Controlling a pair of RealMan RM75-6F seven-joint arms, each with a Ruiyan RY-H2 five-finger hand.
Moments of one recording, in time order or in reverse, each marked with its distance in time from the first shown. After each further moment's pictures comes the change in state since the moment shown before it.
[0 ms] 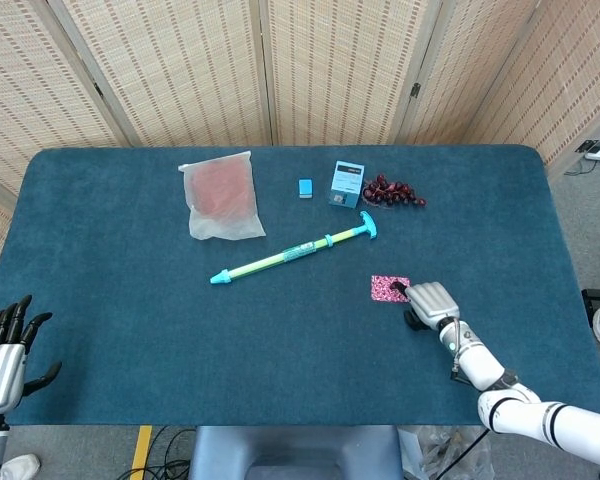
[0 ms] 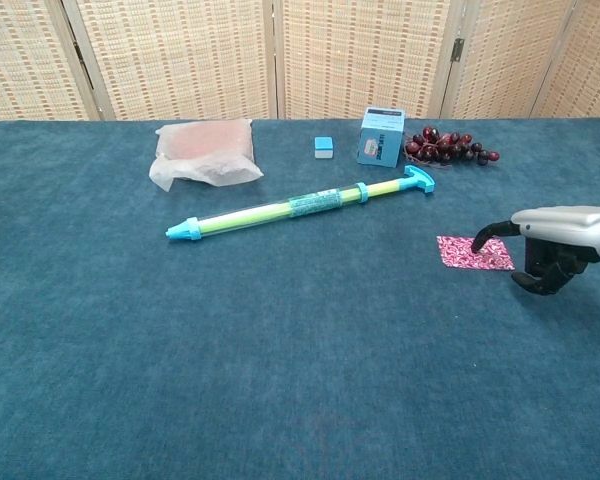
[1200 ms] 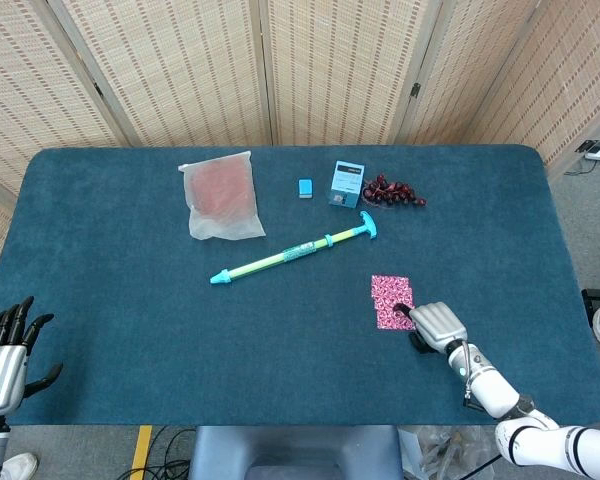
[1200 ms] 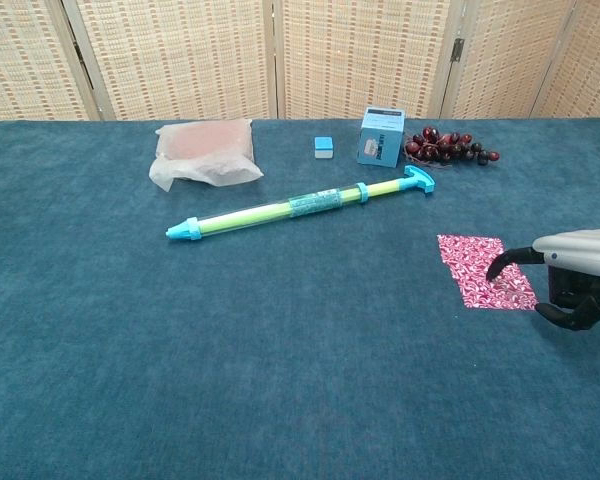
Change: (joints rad) left arm 0.004 -0.001 0.005 0.005 0.009 0.007 -0.003; right arm -0.048 0.075 -0.096 -0.152 -0.067 0.093 -0.014
